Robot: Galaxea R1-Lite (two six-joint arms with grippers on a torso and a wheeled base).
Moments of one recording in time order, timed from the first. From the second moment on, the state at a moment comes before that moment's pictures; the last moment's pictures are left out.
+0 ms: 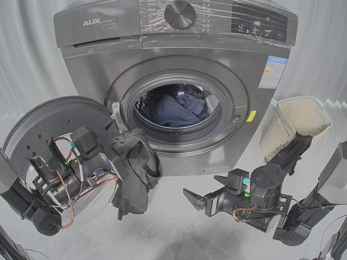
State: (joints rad) left arm -0.49 1.77 -0.39 -1.55 -0.28 -0.10; right arm 0.83 1.95 -0.48 -1.20 -0.20 0.25
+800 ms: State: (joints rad) left arm -0.49 1.77 -0.39 -1.55 -0.28 -0.10; right arm 0.86 1.99 -0.48 -1.21 -0.19 0.25
